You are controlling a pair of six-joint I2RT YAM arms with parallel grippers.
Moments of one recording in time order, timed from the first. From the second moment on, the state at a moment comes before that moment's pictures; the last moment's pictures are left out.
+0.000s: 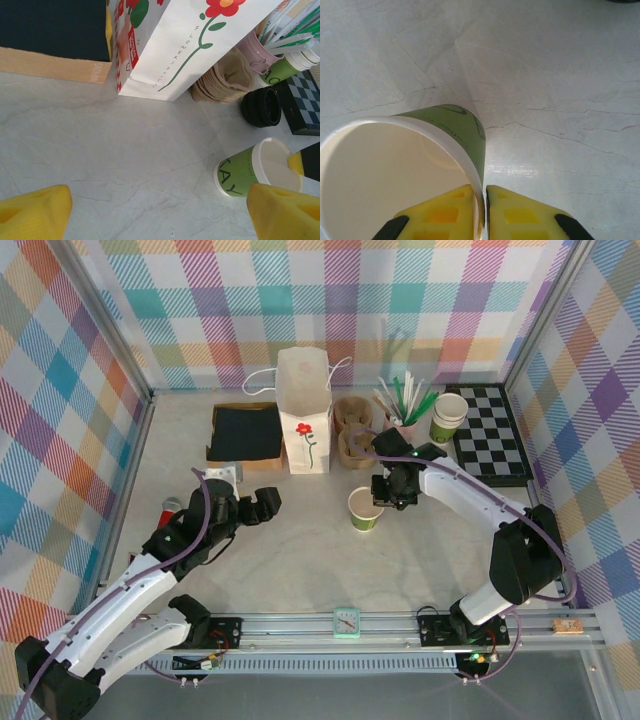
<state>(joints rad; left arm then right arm) -0.60 0.80 0.70 -0.44 -0.13 -0.63 0.56 1.55 1.21 -0.95 -0.01 0.55</state>
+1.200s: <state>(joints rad) -0.60 0.78 0.70 -0.45 -0.12 -0.64 0.57 1.48 1.36 -1.01 0.24 0.42</state>
